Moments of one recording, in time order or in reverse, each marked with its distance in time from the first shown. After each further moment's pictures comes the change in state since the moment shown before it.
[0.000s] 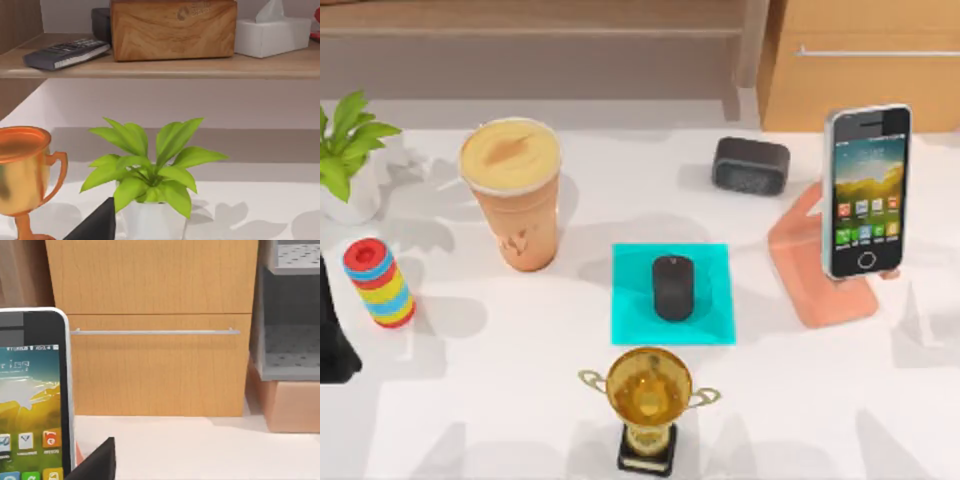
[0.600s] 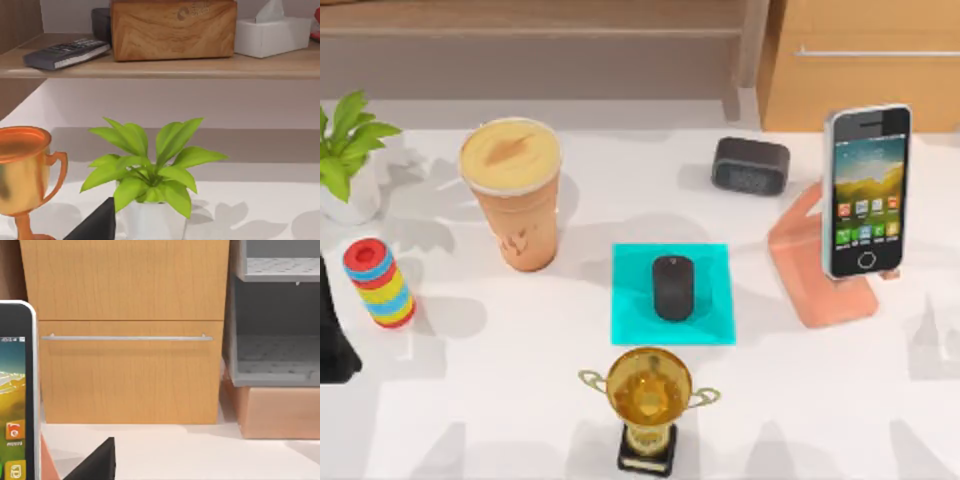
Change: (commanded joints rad) left arm 0.000 0.000 0.000 0.000 0.000 0.000; right arm -0.096 -0.180 -0.087 -0.030 -0.053 -0.028
